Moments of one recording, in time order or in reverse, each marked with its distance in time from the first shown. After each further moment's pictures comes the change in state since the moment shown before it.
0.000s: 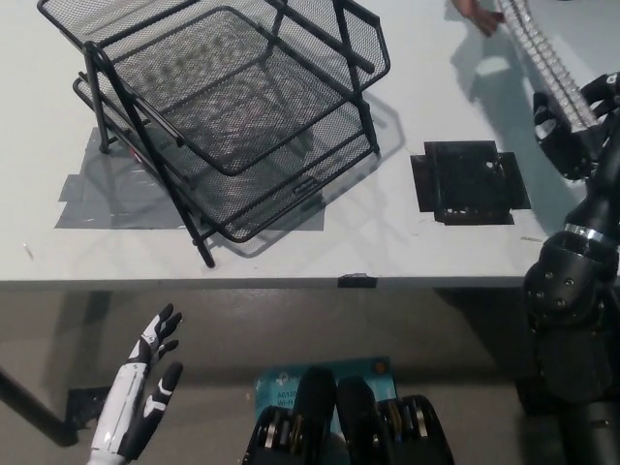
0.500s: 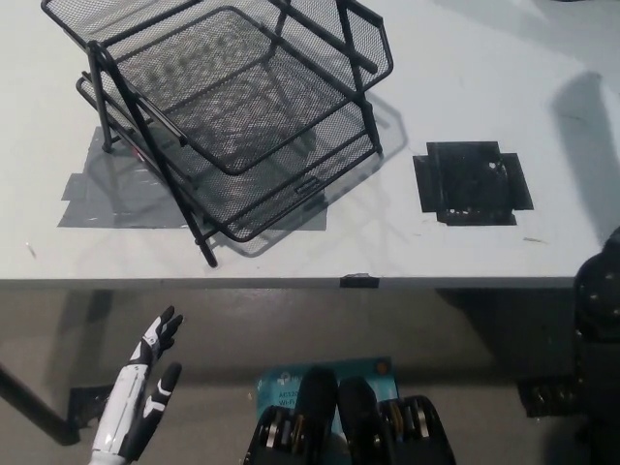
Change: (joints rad) left_arm 0.000 0.001 -0.002 0.010 0.000 0.001 0.000; right_arm 0.035 -0.012 -0.049 -0.403 -0.033 0.065 0.014
